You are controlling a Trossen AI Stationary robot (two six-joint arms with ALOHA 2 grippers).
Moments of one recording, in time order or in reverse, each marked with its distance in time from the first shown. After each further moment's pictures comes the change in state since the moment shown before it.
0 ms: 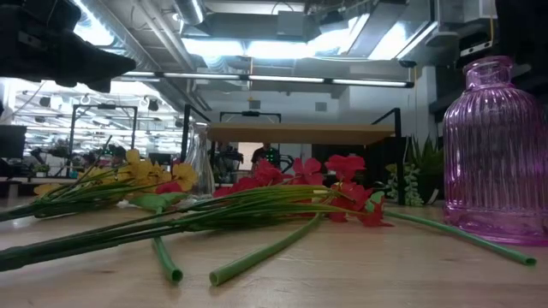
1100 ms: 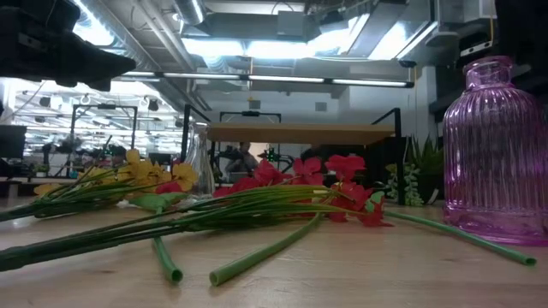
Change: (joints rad) left arm 0.000 0.000 0.000 0.001 0.000 0.026; right arm 0.000 0.000 0.000 -0.004 0.003 0.001
